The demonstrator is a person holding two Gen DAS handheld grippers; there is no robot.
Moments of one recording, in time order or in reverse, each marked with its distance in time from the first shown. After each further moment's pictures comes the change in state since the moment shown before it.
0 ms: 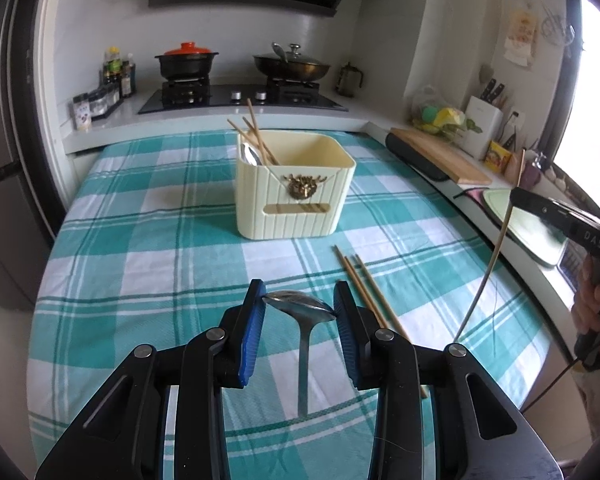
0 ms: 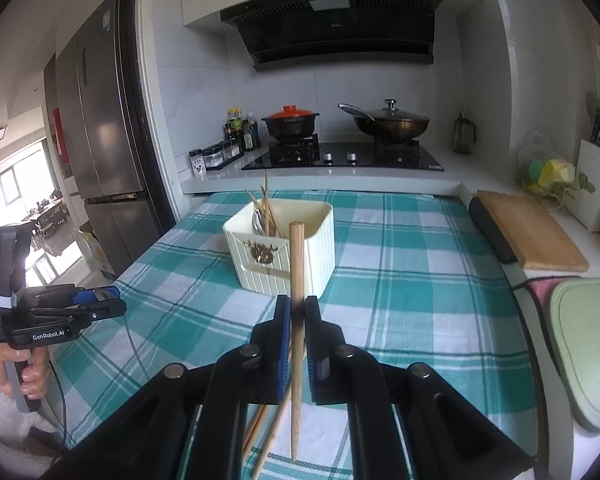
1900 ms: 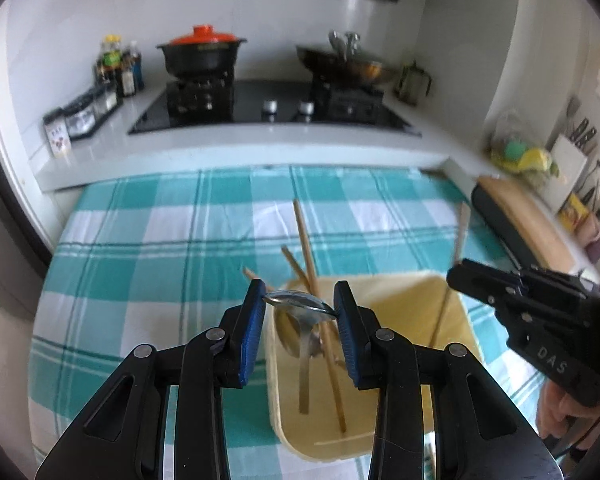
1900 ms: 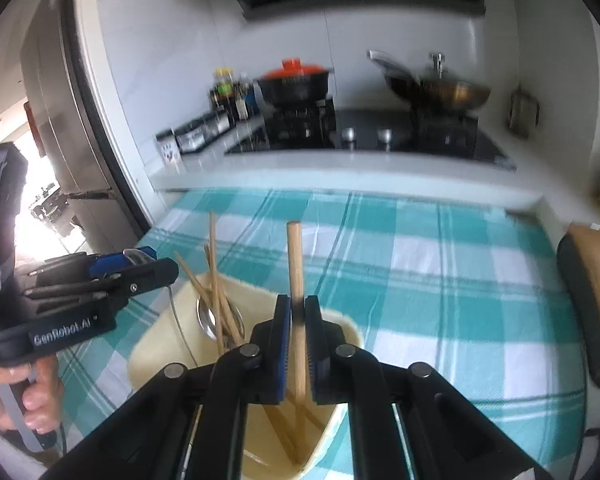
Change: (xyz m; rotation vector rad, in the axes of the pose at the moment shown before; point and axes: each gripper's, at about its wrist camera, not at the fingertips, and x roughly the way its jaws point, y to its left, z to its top) left arm 0.206 0.056 0.189 -0.076 0.092 0.127; right arm 0.280 -0.028 0.131 0.035 0.200 0.074
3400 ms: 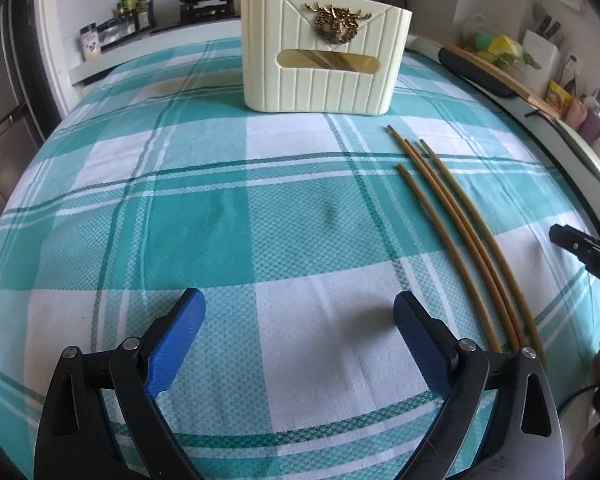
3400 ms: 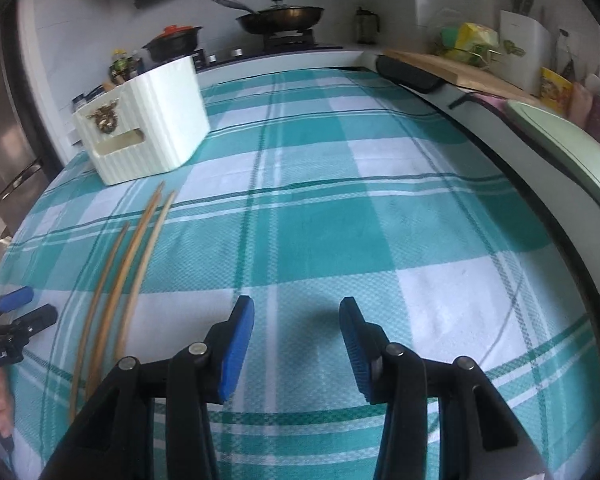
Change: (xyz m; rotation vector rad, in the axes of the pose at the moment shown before) left arm -0.062 -0.039 -0.291 0.041 0.105 0.054; right arm -0.135 -0.045 -0.311 0.254 0.033 -0.337
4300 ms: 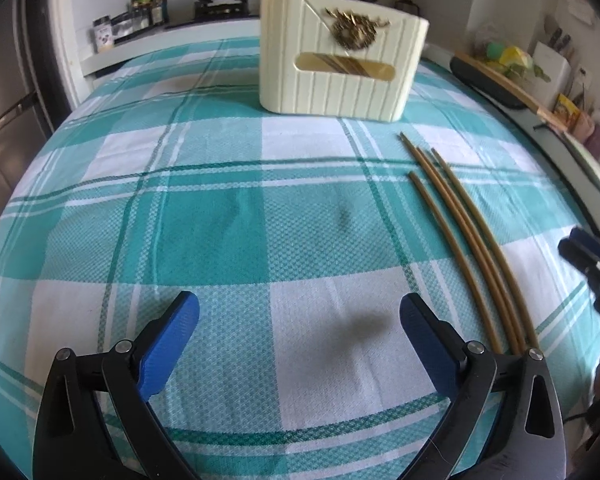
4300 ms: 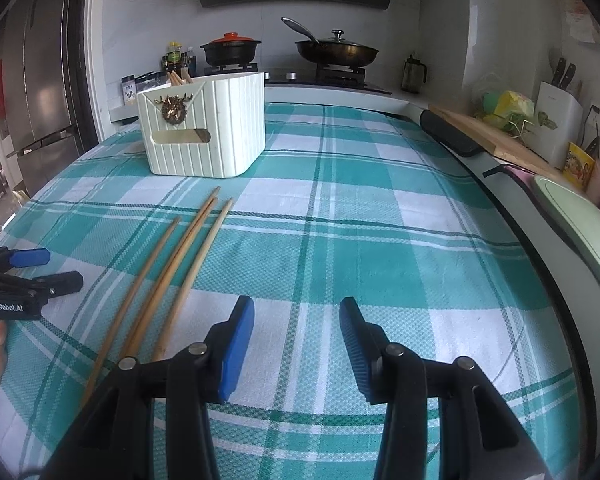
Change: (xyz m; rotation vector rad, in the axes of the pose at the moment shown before) left arm -0.007 0.008 0.001 -0.060 -0.017 0.007; right arm -0.025 0.044 -0.007 -0.228 -0.115 0.031
